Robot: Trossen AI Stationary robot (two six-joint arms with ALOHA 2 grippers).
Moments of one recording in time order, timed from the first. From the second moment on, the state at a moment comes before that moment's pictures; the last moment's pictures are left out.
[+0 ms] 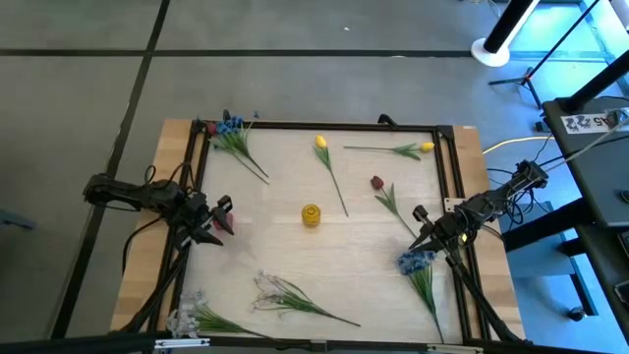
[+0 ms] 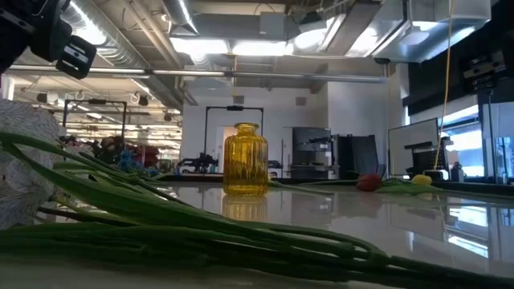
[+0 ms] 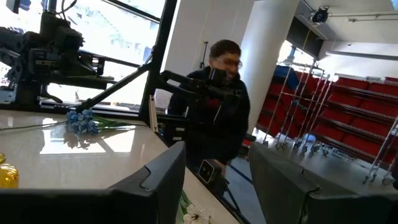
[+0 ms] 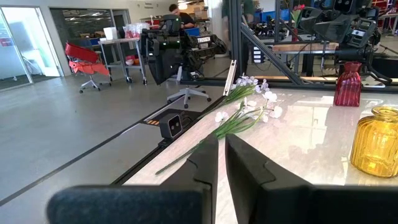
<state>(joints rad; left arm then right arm) -0.20 0.01 0.01 0.14 0.36 -0.34 0.58 0.04 0.01 0.03 0.03 0.10</state>
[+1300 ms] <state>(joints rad) -0.20 0.01 0.01 0.14 0.36 -0.34 0.58 0.27 0.16 0.33 0.27 0.02</state>
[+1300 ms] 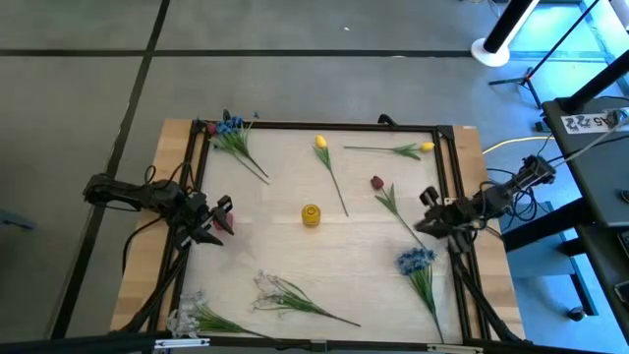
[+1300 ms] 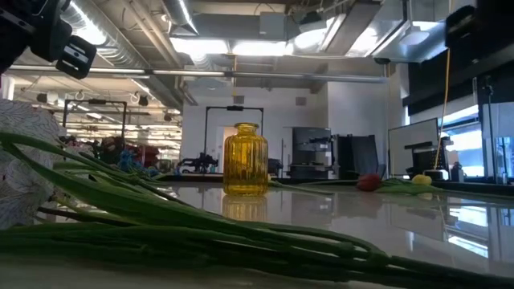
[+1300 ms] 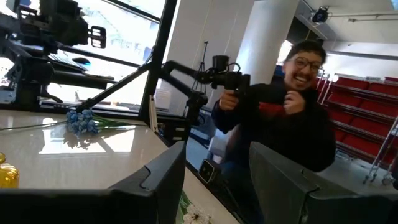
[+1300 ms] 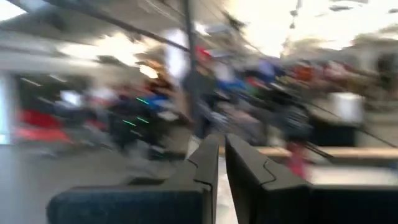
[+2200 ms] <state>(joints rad) -0.20 0.01 0.01 0.14 0.36 -0.34 -0.11 1.55 0.61 0.34 0.39 0.34</state>
